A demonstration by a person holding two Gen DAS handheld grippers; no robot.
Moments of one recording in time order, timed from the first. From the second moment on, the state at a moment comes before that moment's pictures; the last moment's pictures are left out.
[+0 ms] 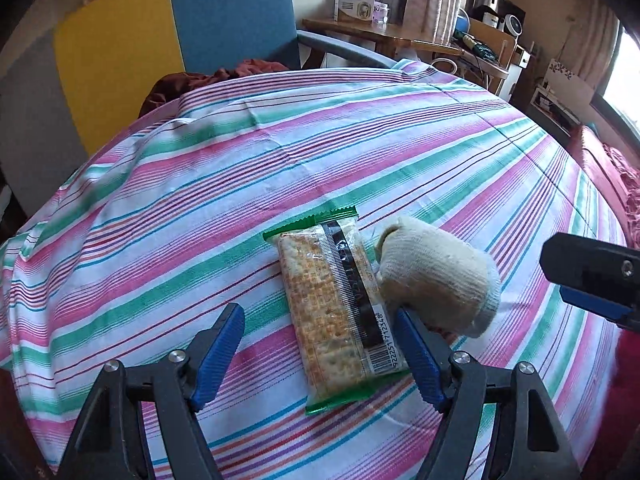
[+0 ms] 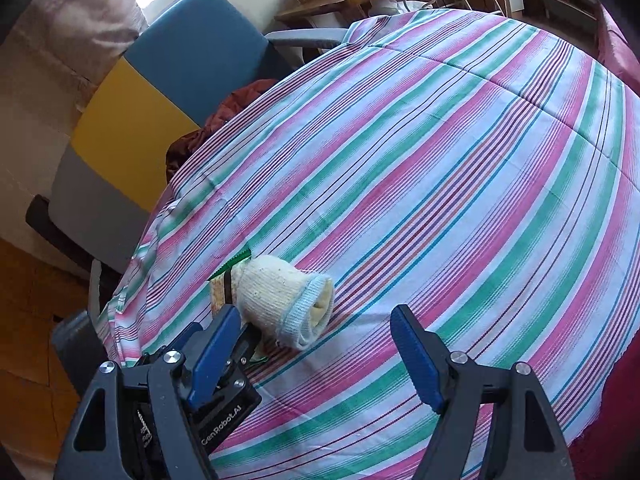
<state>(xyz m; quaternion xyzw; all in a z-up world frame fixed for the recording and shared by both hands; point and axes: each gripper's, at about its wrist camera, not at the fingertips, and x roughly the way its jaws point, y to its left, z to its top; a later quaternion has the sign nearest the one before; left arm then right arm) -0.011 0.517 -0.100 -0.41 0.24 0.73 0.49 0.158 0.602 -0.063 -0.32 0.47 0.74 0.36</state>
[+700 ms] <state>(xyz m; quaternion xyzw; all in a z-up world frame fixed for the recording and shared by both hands) 0.020 0.344 -0.102 -0.40 0.18 0.77 0.45 0.133 0.584 -0.062 -0.38 0.39 0.76 0.35</state>
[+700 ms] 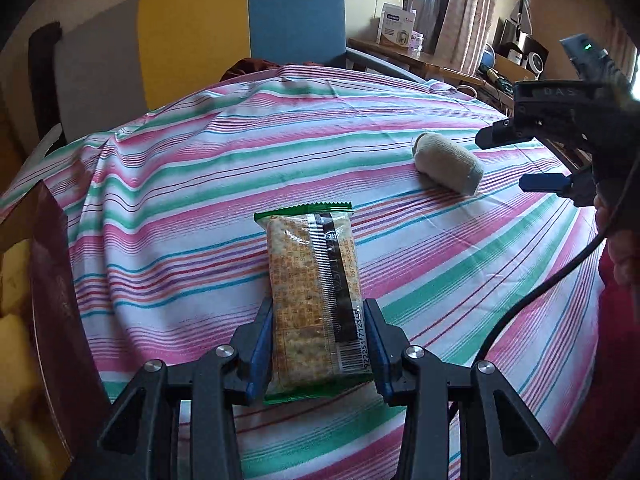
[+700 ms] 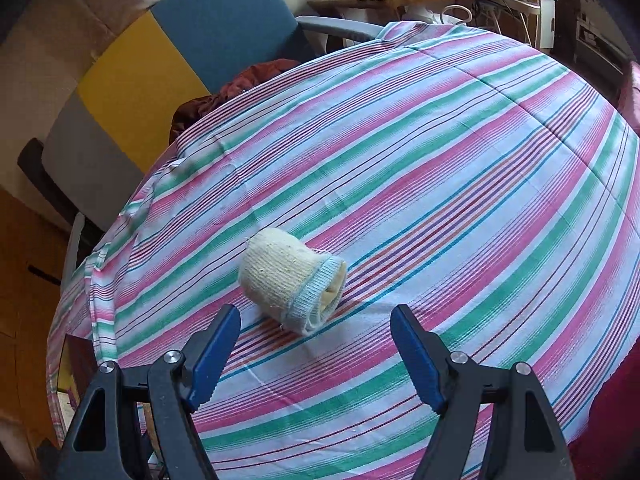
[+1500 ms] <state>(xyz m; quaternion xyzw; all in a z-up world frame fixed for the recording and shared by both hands) 0.014 0.336 -0.108 -0.39 0.15 0.78 0.47 0.028 0.583 -0.089 -0.56 0.13 0.77 0.29</state>
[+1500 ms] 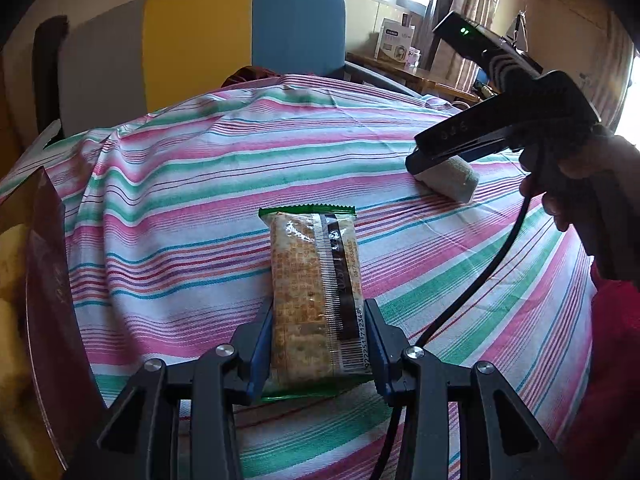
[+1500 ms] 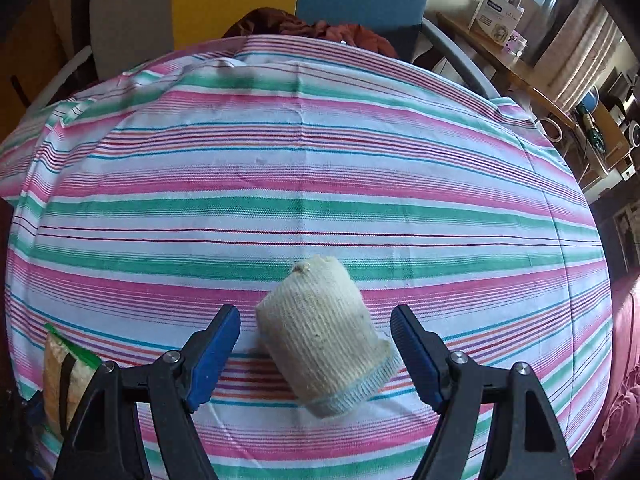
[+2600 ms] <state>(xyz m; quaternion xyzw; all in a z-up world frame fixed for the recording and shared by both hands) 0.025 0.280 -0.044 -0.37 0.12 0.81 0.44 0.061 0.523 -0.106 -0.54 0.16 0.78 0.27</state>
